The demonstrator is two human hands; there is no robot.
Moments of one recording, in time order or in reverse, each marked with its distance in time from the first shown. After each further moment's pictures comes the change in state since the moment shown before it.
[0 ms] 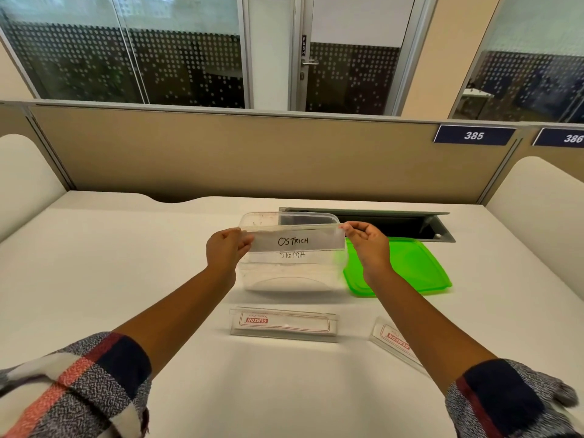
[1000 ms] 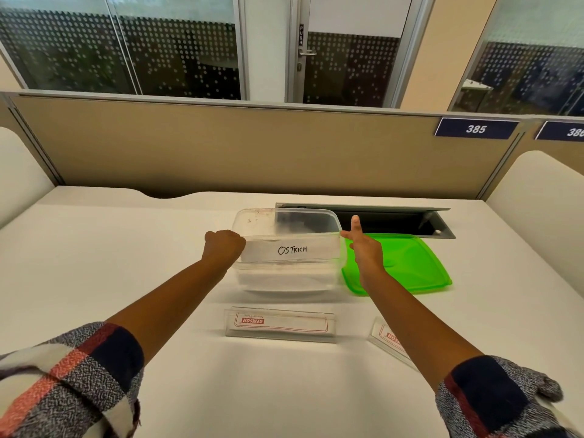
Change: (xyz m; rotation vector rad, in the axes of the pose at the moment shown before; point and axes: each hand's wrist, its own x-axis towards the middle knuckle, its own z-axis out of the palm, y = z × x) left_hand 0.035 -0.004 0.008 0.878 -0.014 -0.009; right_hand 0.007 0.009 0.005 -0.339 0.117 0.243
